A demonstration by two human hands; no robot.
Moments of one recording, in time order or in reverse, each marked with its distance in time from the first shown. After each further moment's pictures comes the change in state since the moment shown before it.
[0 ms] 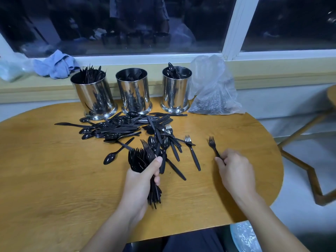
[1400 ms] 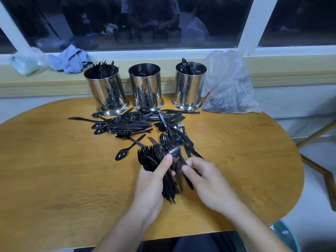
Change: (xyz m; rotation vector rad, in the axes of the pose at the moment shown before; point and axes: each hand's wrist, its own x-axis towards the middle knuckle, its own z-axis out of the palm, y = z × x) left_hand 0.000 -0.006 0.001 -0.210 -0.016 0.032; right_hand -0.048 -0.100 -0.008 0.798 -0.592 -0.192
